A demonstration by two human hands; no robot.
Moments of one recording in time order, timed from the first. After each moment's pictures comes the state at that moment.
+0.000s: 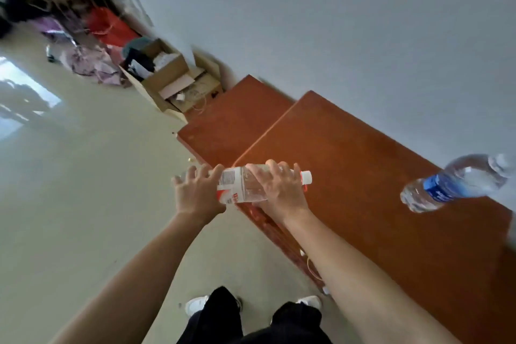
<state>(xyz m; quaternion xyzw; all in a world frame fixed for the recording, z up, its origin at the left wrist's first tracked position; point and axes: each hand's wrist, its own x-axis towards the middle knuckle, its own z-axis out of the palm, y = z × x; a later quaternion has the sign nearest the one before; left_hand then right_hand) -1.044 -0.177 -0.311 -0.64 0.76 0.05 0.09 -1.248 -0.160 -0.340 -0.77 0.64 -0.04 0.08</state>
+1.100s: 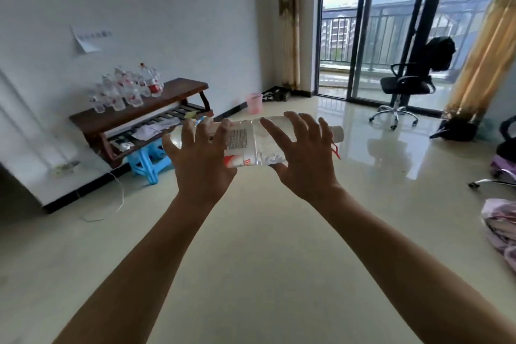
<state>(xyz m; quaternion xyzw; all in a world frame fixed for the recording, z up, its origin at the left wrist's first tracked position) -0.266 -0.015 -0.033 -0.89 0.13 -0.44 0.02 -0.279 -0.232 -0.055 -0.88 -0.09 -0.46 0.01</state>
